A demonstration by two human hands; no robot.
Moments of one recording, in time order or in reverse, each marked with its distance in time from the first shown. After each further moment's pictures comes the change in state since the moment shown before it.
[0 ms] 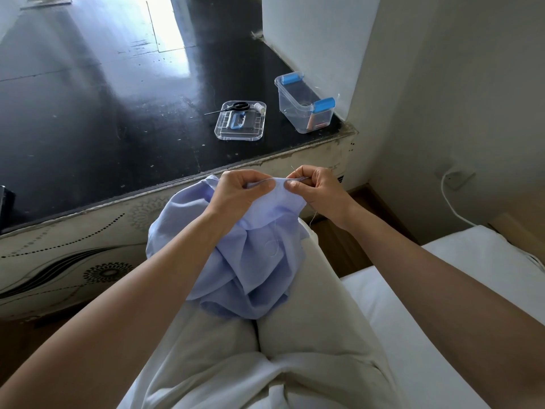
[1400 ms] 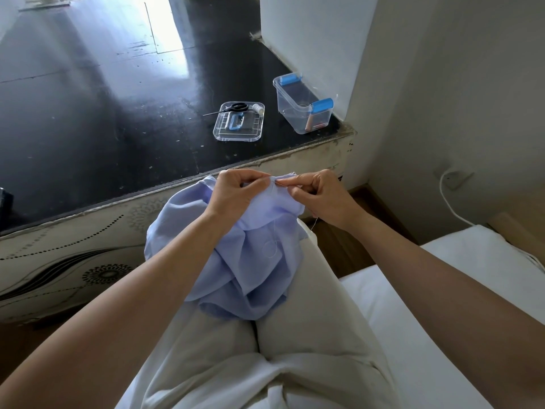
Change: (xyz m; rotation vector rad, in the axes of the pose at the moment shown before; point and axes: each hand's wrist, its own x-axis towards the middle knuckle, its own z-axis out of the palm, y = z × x) left_hand -0.001 0.004 0.002 -0.003 0.047 0.014; right_hand 0.000 0.015 -0.006 -0.082 -0.039 -0.288
